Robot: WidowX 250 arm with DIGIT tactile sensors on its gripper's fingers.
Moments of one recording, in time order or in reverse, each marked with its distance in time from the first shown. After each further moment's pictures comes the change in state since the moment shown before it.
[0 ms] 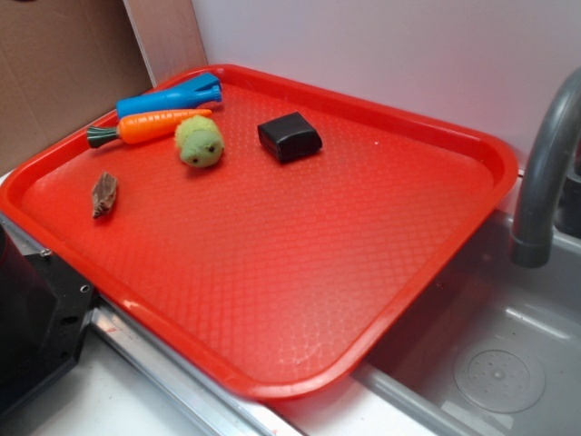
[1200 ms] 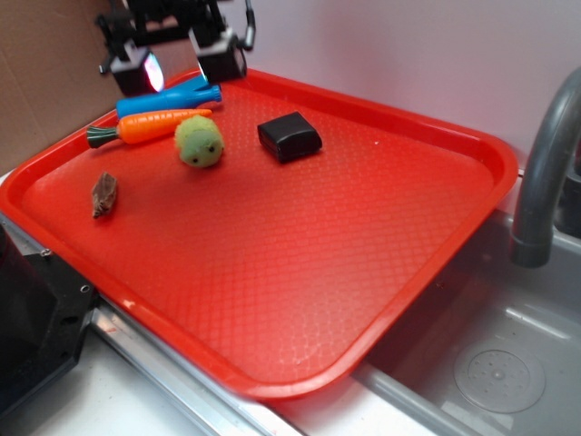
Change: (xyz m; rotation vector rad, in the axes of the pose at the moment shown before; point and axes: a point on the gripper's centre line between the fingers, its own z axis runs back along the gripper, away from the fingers) arm 0.108 0.057 -0.156 -0.022 -0.042 0.717
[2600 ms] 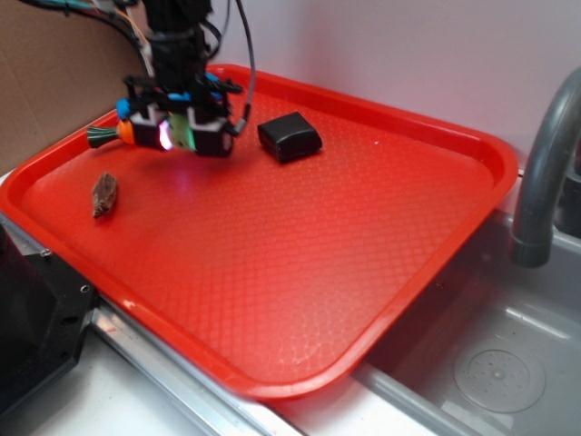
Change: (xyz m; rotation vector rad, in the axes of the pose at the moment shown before) arm 0.010 0.021 -0.026 0.159 0.146 -0.308
